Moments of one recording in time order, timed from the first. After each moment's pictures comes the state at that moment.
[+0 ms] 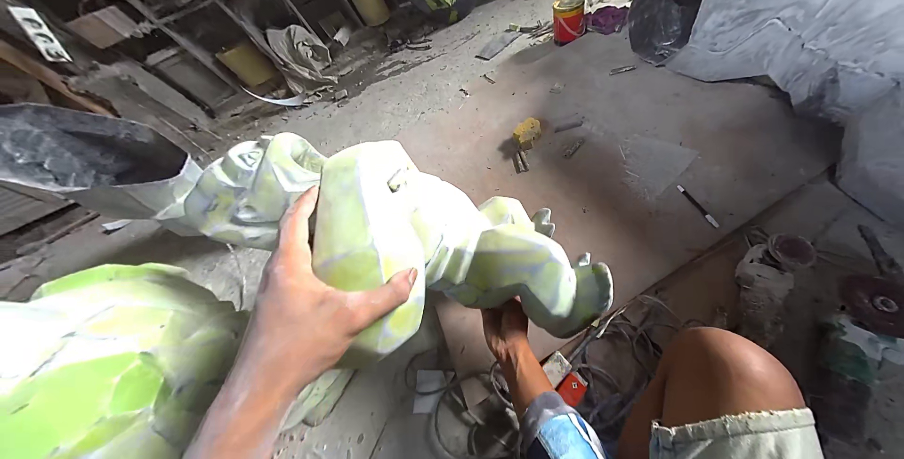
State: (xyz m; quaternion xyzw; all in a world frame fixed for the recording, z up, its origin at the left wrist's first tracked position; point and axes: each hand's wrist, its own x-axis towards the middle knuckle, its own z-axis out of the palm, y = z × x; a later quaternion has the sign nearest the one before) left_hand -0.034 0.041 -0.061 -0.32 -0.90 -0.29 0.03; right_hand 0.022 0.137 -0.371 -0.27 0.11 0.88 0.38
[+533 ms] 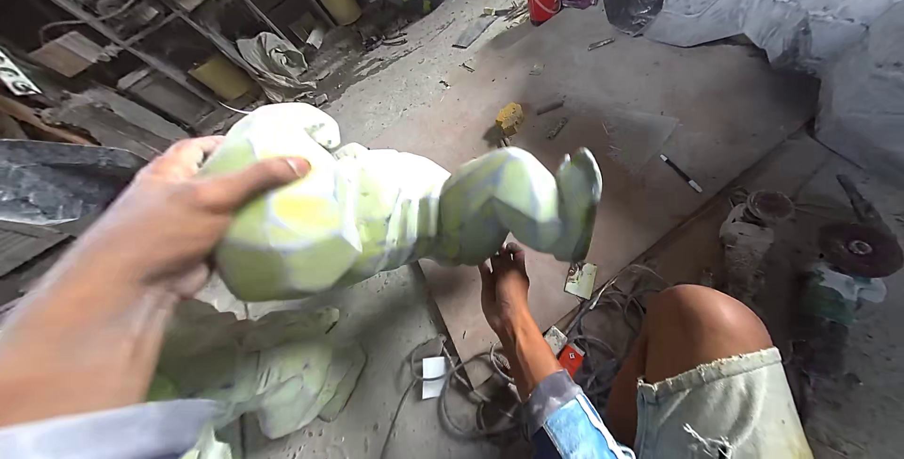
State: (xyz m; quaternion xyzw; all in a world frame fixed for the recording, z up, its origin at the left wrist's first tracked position) left_hand -0.079 0.072 0.015 -0.27 -0.88 -0.38 -0.10; right_hand 0.050 0.163 -0.282 -0.26 -0.05 0.86 0.43
